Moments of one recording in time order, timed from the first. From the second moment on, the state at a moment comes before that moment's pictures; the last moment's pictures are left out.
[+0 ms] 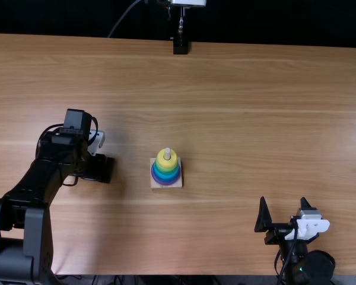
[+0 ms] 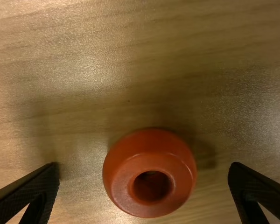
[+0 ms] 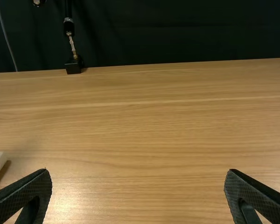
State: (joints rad) left arm -0.09 1.85 1.15 -0.75 0.05 0.05; right arm -0.02 0.01 0.07 -0.24 -0.05 0.02
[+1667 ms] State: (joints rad) left arm -0.23 1.66 1.74 -1.43 0.06 0.05; right arm -0.02 0.01 0.07 -0.24 -0.05 0.02
